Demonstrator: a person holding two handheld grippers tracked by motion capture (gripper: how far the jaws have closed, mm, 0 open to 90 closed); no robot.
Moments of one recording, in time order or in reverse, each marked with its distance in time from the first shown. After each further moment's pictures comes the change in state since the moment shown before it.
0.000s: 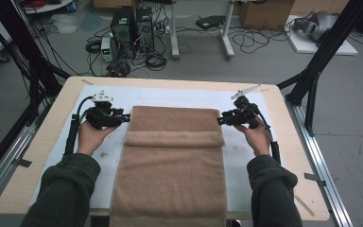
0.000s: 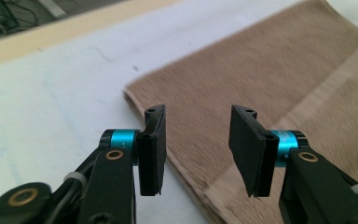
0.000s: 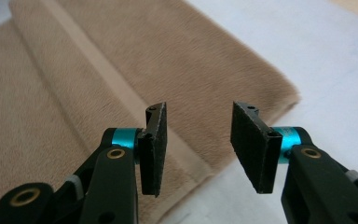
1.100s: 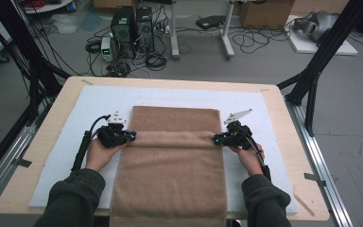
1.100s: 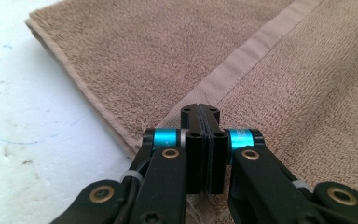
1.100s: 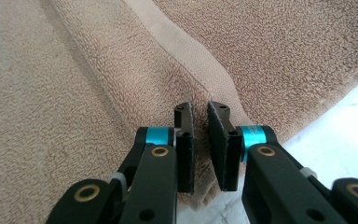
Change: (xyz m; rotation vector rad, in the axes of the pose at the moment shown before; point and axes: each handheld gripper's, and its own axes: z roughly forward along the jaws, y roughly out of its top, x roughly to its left) left arm -0.027 -0.038 0.020 0.052 -0.038 0.073; right arm 0.028 -0.055 0.033 0.008 0.036 -0.040
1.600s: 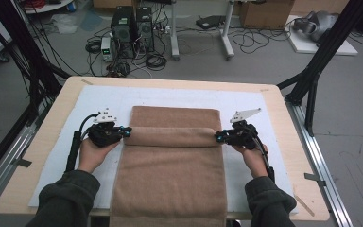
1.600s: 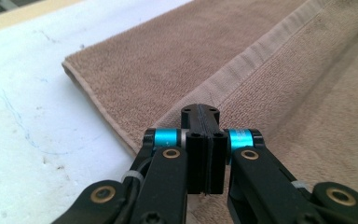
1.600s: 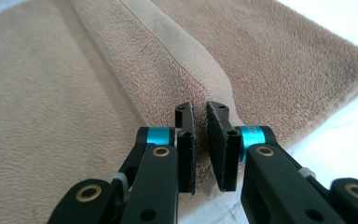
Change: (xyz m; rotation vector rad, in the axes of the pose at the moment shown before) left arm -0.008 0.006 -0.038 -0.120 0.004 0.015; right arm 0.012 0.005 -0.028 -0.102 0.016 -0.028
